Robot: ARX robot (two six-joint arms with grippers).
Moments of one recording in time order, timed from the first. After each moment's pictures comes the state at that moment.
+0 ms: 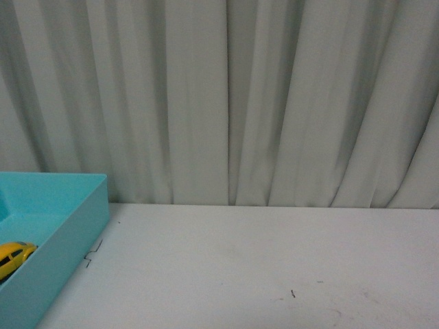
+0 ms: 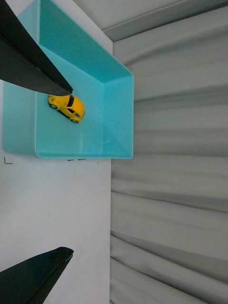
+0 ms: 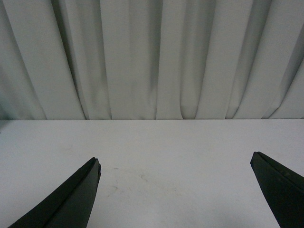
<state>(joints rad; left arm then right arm) 0.00 0.01 0.01 0.00 0.00 0.00 0.00 0.00 0.01 0.00 0.00 -0.01</state>
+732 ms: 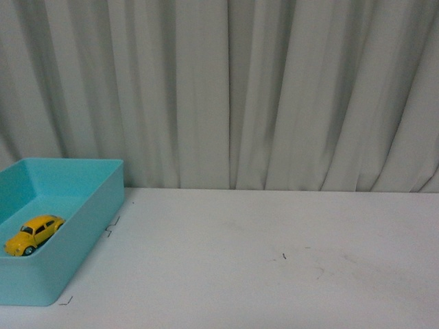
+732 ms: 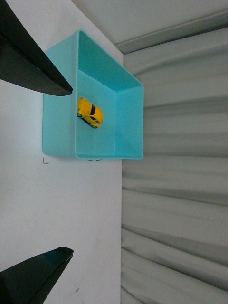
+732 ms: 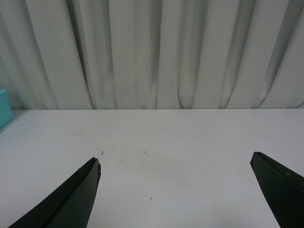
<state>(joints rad) 0.00 0.01 0.01 0.00 0.00 0.00 0.00 0.00 0.01 0.00 0.00 -0.01</state>
